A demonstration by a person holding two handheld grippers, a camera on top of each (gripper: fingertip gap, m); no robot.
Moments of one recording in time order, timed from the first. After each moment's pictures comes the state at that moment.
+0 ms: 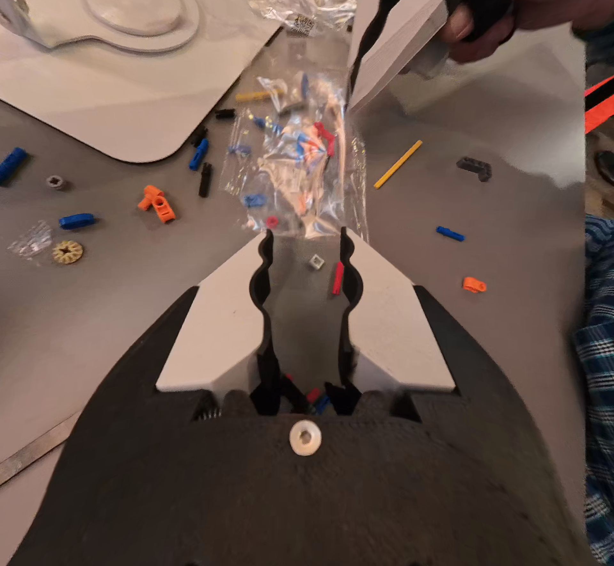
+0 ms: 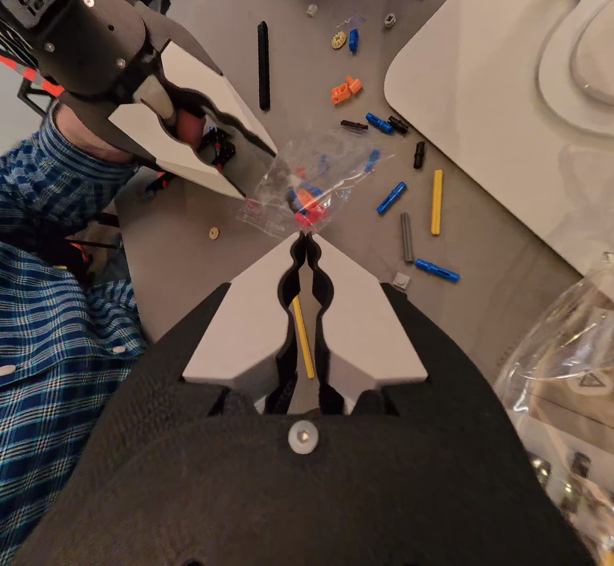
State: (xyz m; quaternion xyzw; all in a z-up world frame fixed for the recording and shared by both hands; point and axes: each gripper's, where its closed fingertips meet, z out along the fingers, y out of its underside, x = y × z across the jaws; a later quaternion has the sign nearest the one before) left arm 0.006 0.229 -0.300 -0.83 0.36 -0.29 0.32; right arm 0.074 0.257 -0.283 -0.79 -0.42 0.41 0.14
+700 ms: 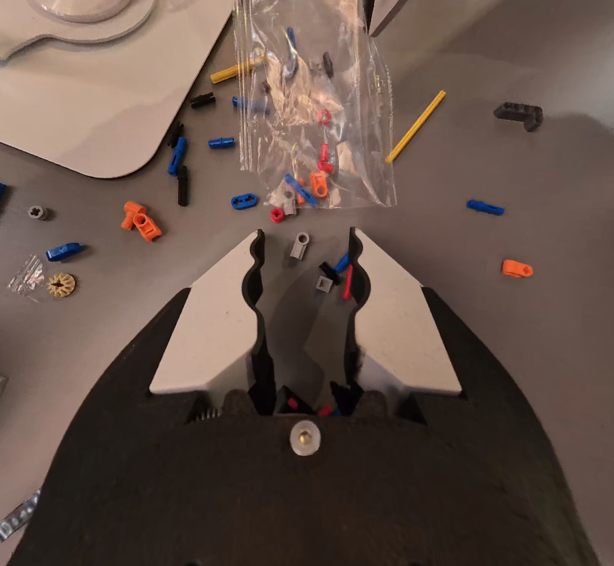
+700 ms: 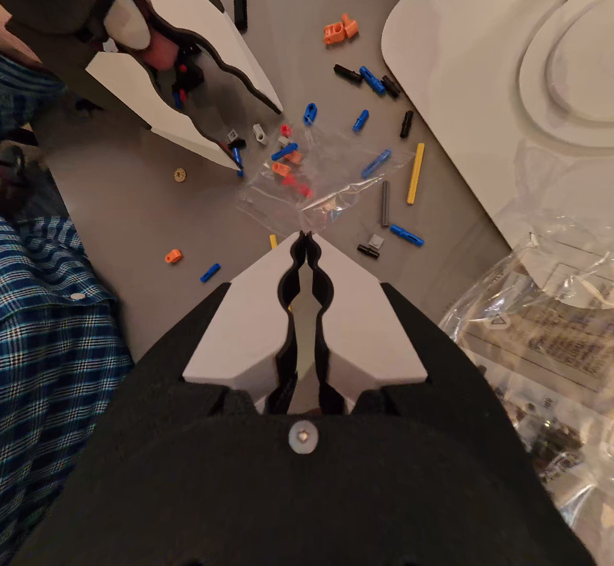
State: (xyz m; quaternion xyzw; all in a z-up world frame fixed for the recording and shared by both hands) left arm 0.015 0.229 -0.320 -0.82 0.43 -0.22 0.30; right arm 0.100 0.255 -0.278 -0.80 -0.52 0.29 0.11
